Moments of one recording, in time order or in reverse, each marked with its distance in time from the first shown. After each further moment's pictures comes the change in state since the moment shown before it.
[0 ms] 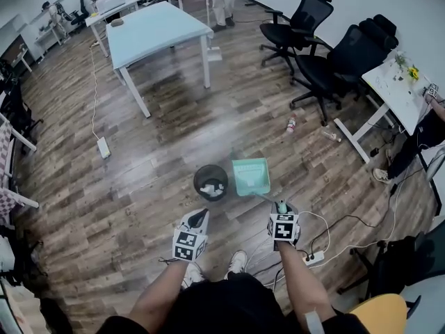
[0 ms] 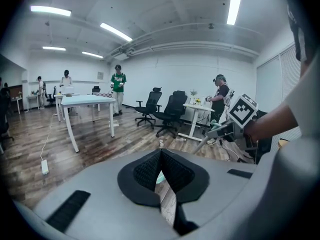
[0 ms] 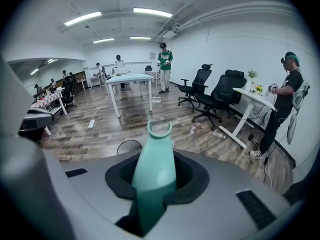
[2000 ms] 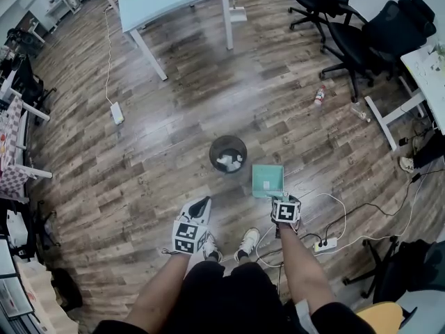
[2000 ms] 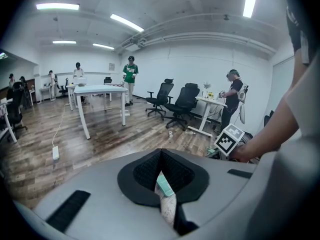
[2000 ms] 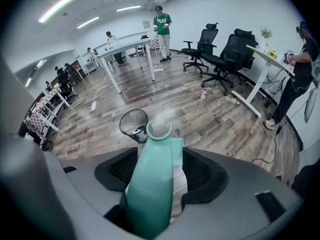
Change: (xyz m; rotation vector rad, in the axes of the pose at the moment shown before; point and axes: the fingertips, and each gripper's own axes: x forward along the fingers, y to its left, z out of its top) left arm 0.013 0.043 -0.036 -0.083 0.107 0.107; right arm 0.138 0.027 -0.126 0.091 0.328 0.089
